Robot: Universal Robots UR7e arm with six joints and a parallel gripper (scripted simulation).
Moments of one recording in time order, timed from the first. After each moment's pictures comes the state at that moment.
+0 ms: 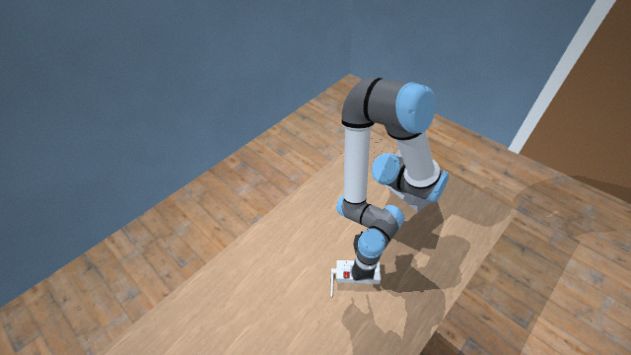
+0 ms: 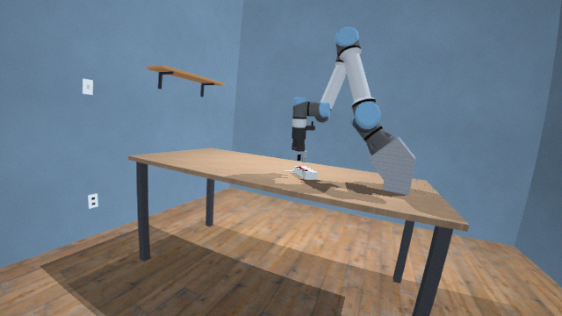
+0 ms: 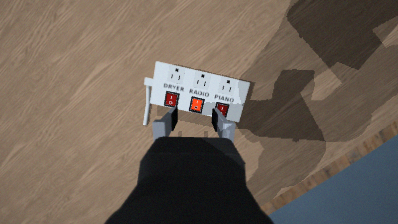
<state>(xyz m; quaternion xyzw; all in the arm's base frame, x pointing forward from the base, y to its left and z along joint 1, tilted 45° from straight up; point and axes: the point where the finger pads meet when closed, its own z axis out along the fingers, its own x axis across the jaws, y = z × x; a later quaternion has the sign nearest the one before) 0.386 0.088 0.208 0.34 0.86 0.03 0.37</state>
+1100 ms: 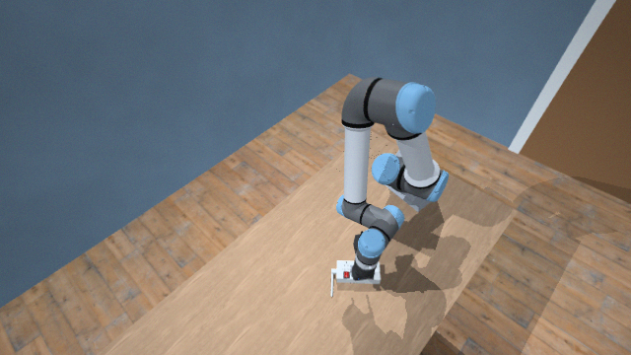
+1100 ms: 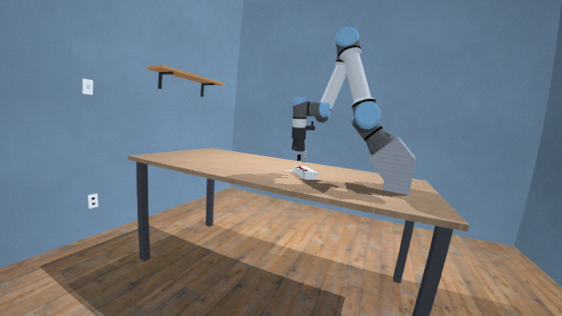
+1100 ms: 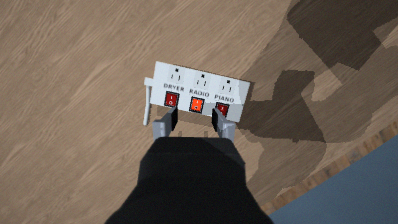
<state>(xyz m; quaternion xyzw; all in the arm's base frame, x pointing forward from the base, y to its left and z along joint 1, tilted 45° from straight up) 0.386 0.088 0.208 0.34 0.86 0.03 0.37</state>
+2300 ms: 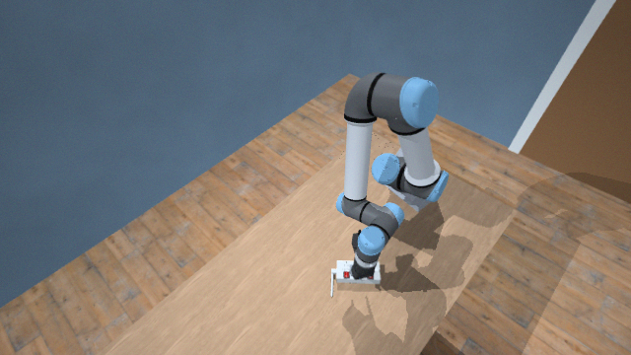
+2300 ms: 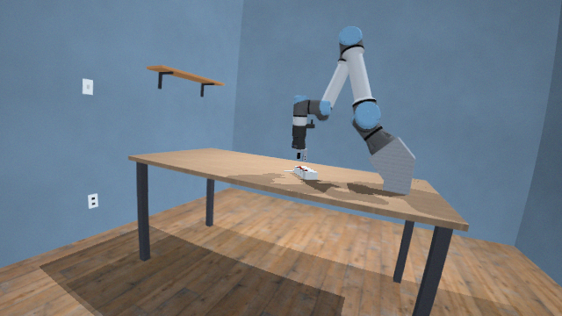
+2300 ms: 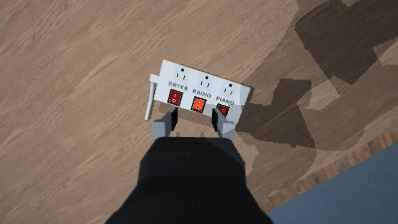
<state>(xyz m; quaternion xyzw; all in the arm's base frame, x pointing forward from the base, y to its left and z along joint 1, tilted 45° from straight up) 0.381 0.087 0.216 0.31 0.88 0.02 0.37</state>
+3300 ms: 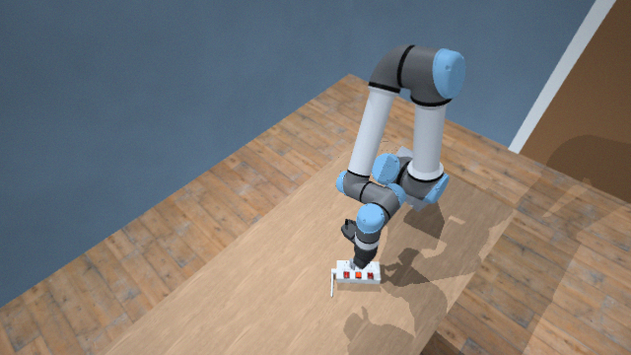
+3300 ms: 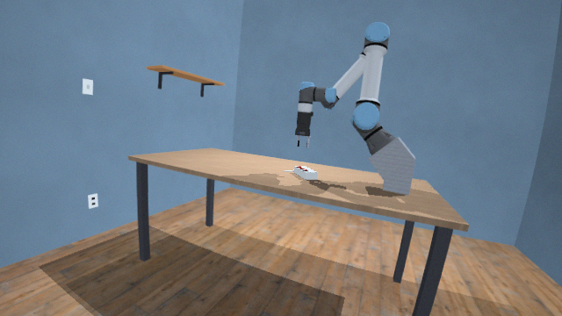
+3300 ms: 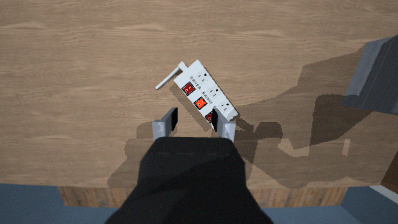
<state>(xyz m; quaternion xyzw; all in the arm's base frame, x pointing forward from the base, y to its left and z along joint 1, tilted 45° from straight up) 0.333 0.086 0.269 0.02 0.93 -0.06 0.37</state>
